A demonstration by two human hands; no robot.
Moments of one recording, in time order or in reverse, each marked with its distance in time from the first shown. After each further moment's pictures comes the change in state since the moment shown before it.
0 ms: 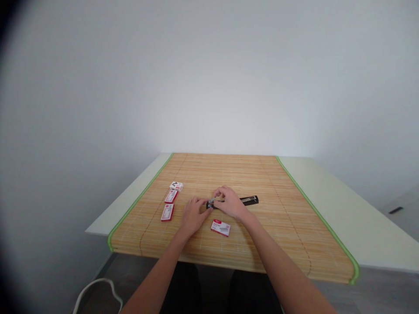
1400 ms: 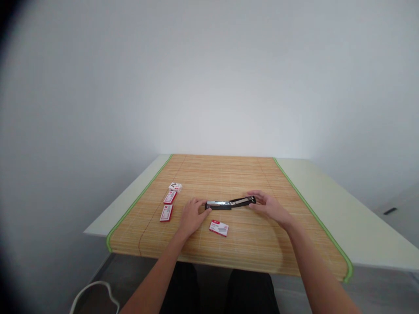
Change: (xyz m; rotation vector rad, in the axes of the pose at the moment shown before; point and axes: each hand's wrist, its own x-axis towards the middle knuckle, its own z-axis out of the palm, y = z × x) left_hand 0.000 0.000 0.000 -0.030 0.000 -0.005; right_hand -0.077 0.044 -0.118 0.438 0.018 0.394
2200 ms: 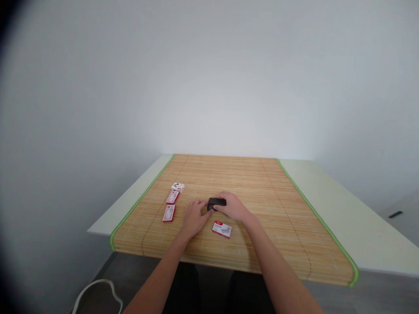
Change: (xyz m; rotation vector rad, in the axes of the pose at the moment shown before) left_hand -0.003 0.000 -0.003 0.001 -0.020 0.010; right_hand 0.058 -0.022 0.131 -0.413 -0.153 -0.306
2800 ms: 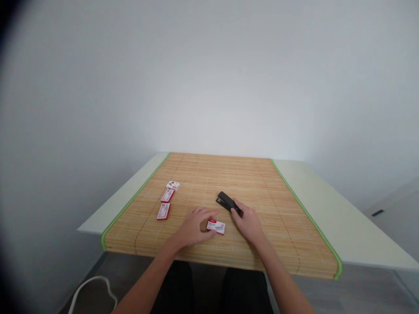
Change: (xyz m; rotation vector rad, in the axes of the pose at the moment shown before) left_hand -0.030 0.029 -0.024 -0.218 -0.250 0.323; right_hand -0.091 0.024 -0.013 -0.163 0.326 0.255
